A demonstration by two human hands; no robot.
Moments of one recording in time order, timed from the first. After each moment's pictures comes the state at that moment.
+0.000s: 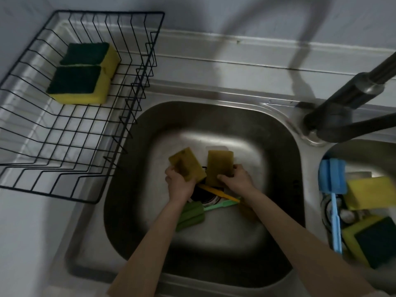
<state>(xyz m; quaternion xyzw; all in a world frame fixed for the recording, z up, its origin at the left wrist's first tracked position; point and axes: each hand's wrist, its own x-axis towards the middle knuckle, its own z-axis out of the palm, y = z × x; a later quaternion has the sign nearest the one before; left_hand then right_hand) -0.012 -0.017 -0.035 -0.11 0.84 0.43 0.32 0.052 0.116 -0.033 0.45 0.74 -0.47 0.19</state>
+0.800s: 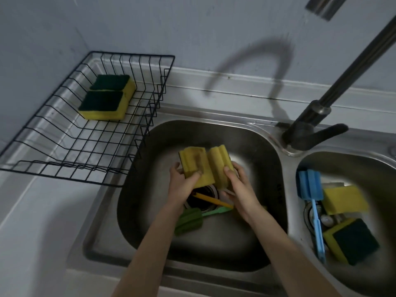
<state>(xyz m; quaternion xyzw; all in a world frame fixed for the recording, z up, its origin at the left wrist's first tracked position) 0.006 -0.027 0.047 -0.06 0.74 0.59 0.33 0.090 0.084 0.051 0.40 0.56 -0.72 -0.03</state>
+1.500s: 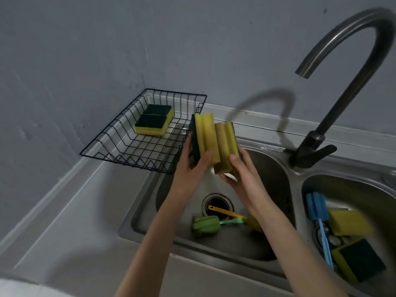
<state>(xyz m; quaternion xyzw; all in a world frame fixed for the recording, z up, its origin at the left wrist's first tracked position) 0.049 -0.109 0.173 0.14 0.68 0.70 0.16 0.100 0.011 0.154 0.17 0.56 -0.80 -0.11</state>
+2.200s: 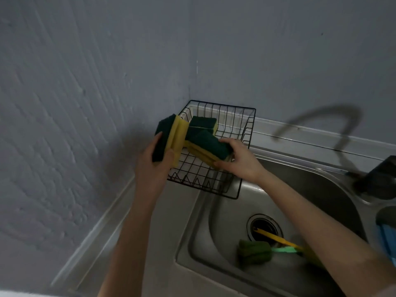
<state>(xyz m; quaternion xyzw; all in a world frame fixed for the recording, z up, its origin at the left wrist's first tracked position) -0.067 -0.250 0.177 0.07 0.80 0.59 -0.03 -0.052 -0.048 0.159 0.06 0.92 -0.38 -0.03</state>
